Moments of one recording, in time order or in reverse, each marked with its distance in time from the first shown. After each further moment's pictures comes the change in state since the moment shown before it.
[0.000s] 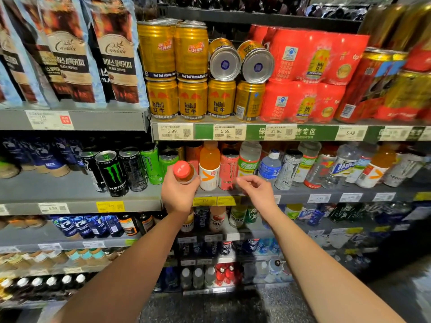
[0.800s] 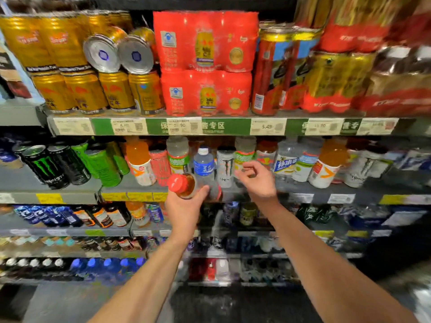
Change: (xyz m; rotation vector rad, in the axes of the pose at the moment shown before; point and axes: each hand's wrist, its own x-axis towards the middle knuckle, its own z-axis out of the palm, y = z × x) left_hand -0.163 0.105 0.171 -0.243 0.045 -0.198; right_hand 0.068 0.037 -0.214 -0.078 -0.021 -0.119
